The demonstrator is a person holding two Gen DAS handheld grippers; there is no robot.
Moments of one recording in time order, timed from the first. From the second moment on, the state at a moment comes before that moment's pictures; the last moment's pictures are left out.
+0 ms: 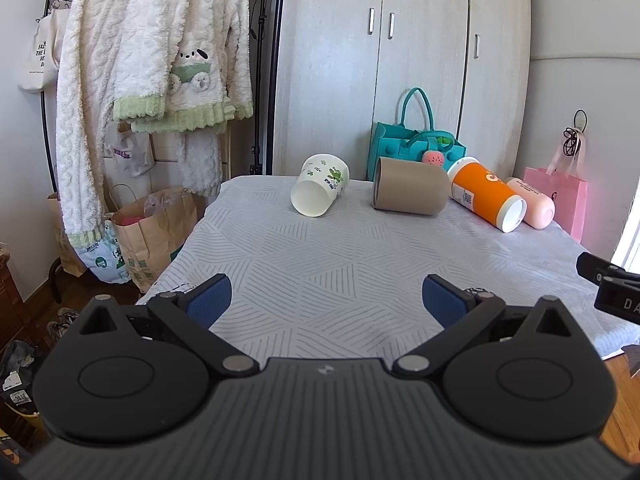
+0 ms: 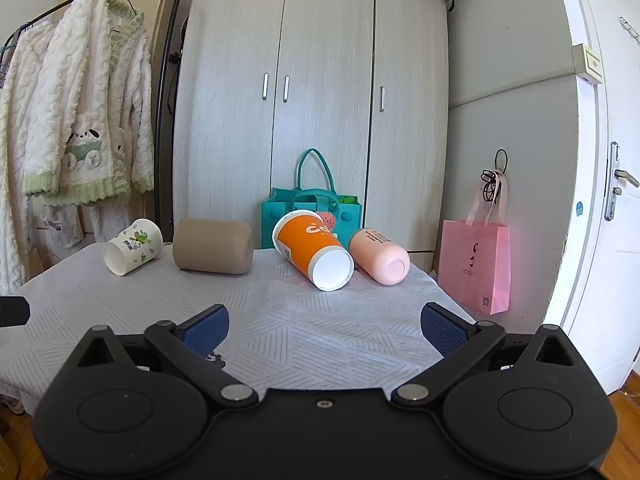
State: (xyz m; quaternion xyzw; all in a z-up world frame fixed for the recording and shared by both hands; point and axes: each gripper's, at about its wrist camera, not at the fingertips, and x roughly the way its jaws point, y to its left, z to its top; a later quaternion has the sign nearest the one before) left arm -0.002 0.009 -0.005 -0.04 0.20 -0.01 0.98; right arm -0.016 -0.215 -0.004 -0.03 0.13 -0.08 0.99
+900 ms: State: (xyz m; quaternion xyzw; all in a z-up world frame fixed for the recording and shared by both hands) left arm -0.003 0.010 -0.006 -0.03 0.22 -0.02 0.98; right arm -0.011 -0.211 -0.004 -0.03 0.15 -0.07 0.99
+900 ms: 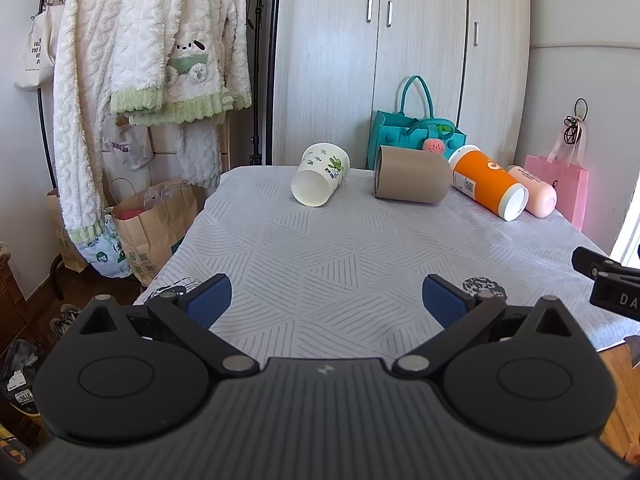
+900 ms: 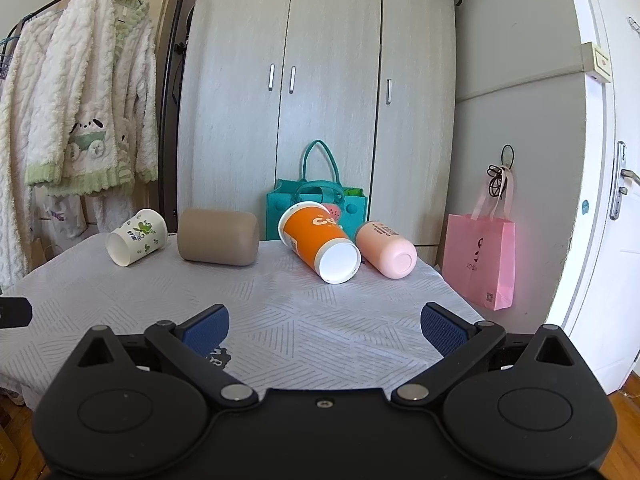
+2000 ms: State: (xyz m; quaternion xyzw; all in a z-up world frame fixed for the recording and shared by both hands) left arm 0.126 0.125 0.038 -0.11 0.29 -0.07 0.95; right arm 0.168 -0.129 0.050 0.06 0.41 0.28 0.87
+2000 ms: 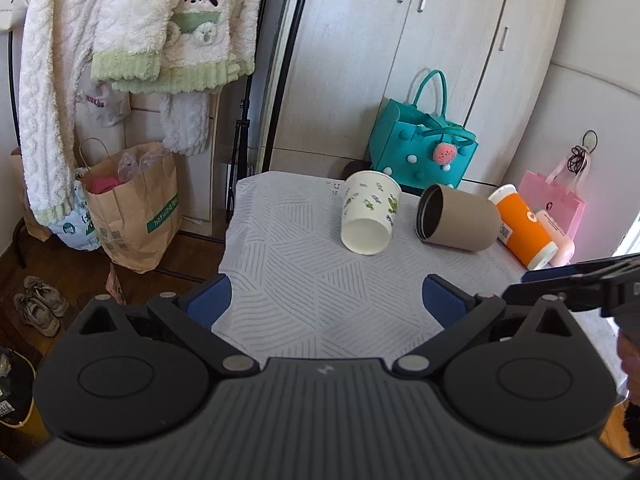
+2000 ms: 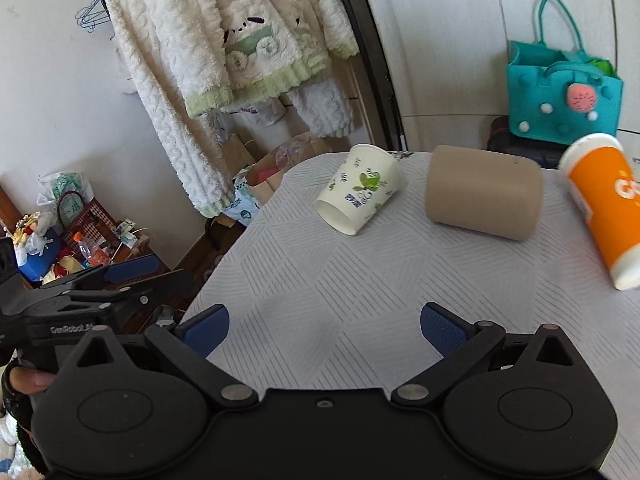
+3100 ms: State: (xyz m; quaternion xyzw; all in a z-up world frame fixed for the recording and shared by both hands) left arm 0.215 0.116 -0.001 -0.11 0.32 -0.17 0.93; right arm 0.328 -0.086 -0.005 0.19 0.51 0.24 0.80
